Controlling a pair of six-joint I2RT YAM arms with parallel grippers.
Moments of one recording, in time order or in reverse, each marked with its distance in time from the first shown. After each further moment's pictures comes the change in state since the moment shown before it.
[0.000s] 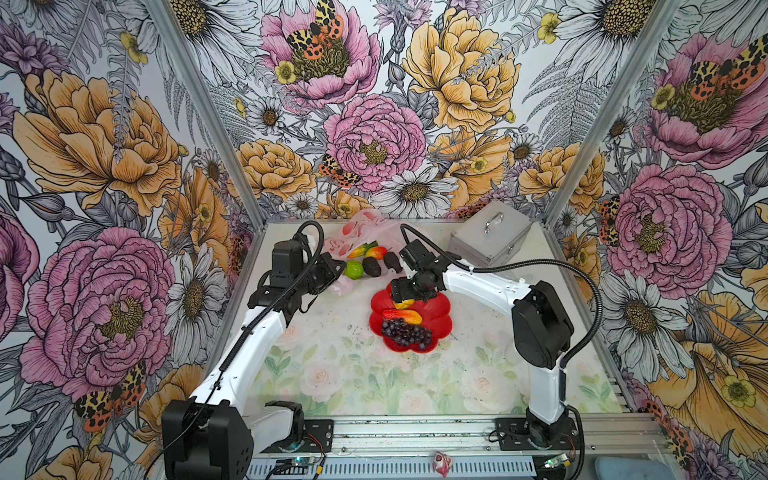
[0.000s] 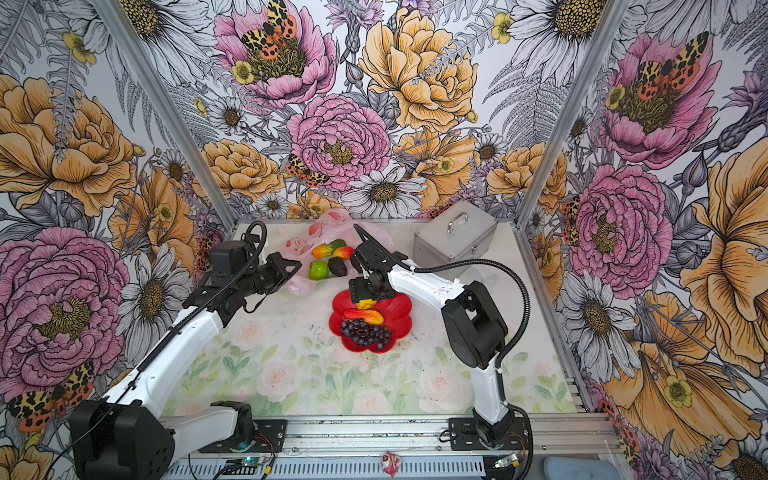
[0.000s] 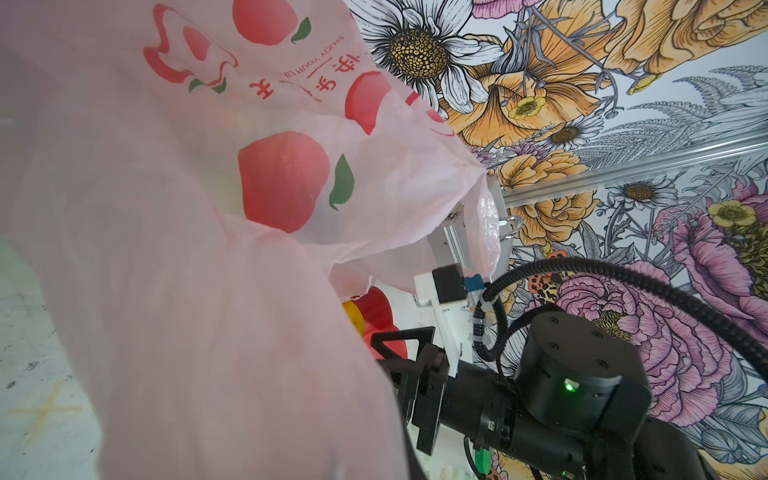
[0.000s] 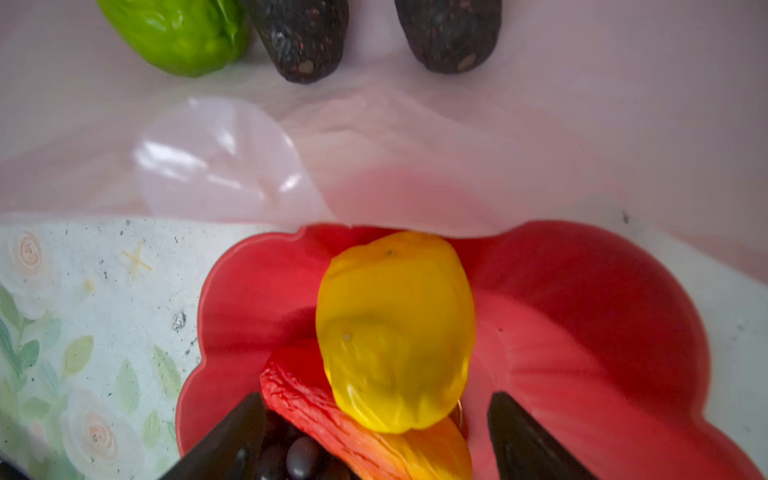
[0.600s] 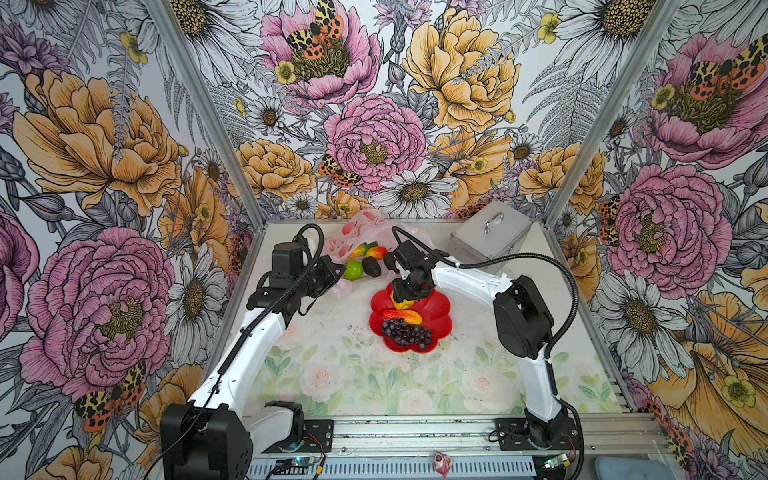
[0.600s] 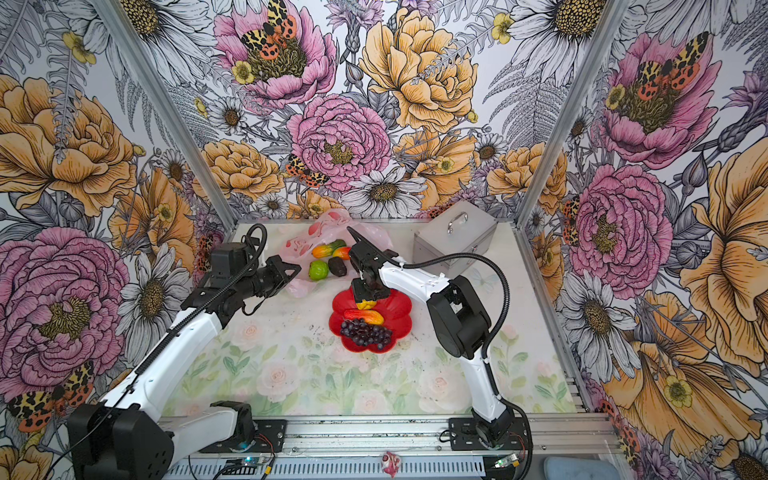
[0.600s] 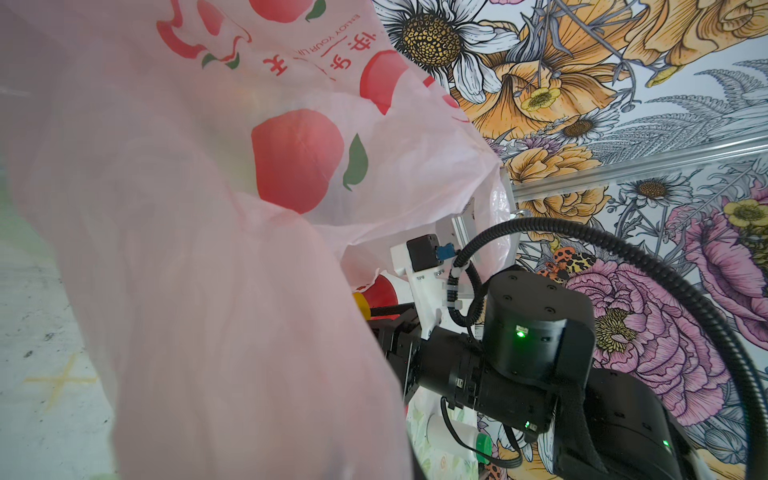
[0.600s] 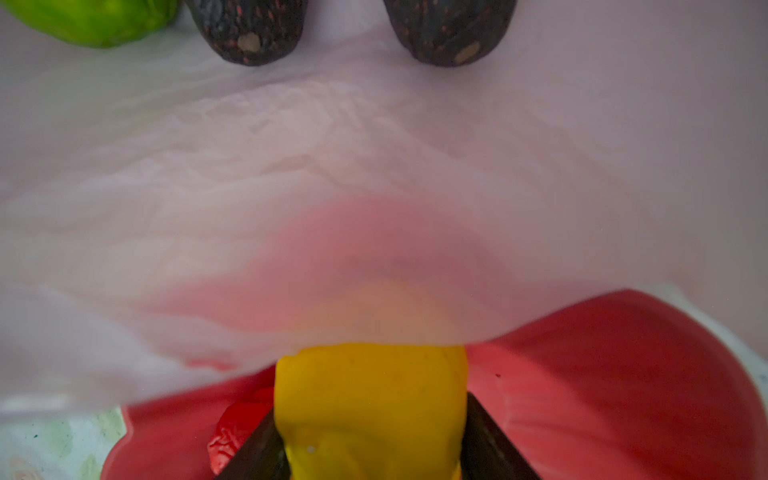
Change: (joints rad) left arm 0.000 -0.014 0.000 -0.055 0.000 0.001; right arm 0.000 0.107 0.087 -0.057 0.024 -0.025
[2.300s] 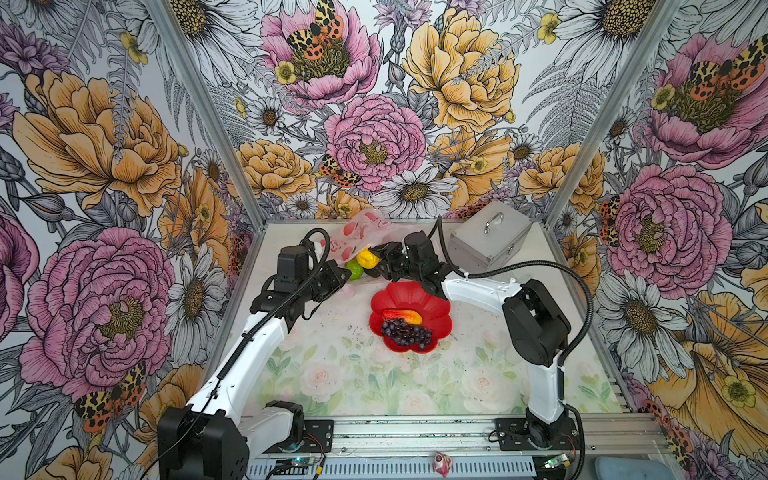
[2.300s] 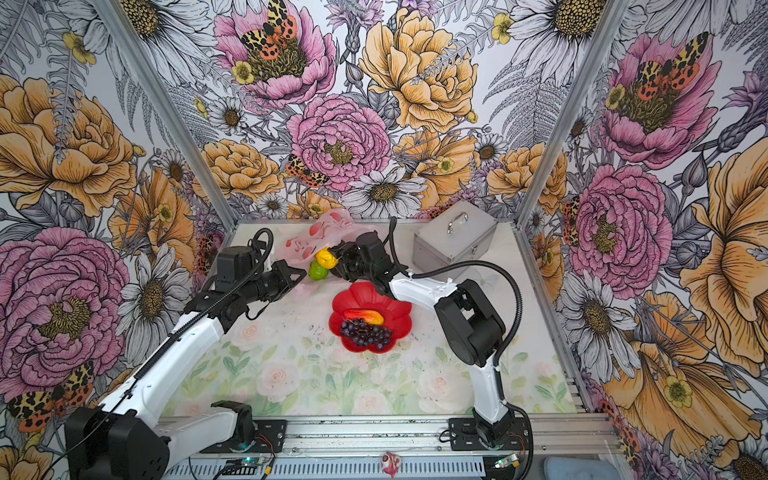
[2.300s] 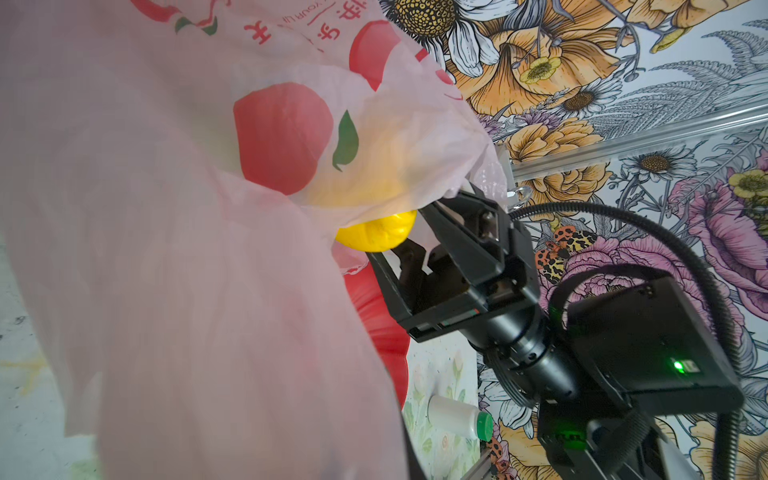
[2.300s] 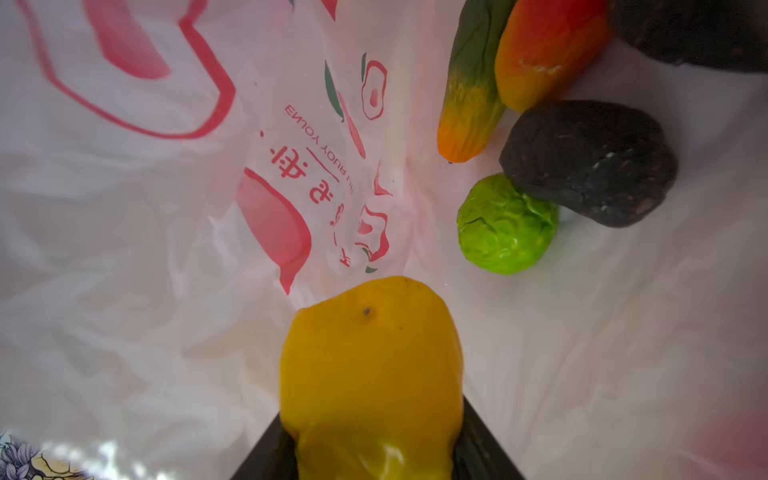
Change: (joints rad) left arm -0.061 -0.023 -0.026 0.002 -0.008 0.000; right arm -0.008 -0.068 -0.217 1.034 -0.201 1.215
